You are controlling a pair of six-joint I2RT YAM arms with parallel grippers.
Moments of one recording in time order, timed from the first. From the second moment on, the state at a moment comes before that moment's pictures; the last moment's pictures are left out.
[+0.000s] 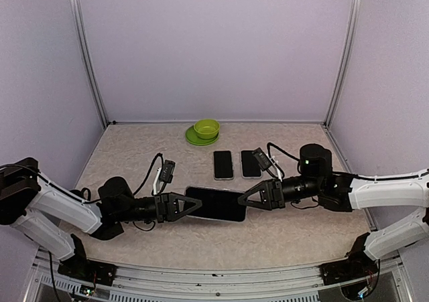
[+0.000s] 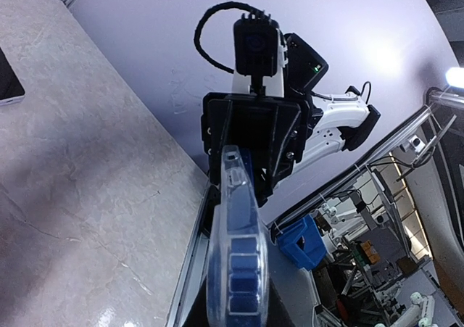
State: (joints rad) left arm -0.97 1.44 0.32 1.22 0.46 -0.91; right arm 0.85 1.25 0.60 0.39 -0.77 0.65
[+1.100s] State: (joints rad) left arm -0.97 1.44 0.30 1.22 0.45 -0.92; right arm 0.83 1.21 0.55 0.42 -0.75 0.67
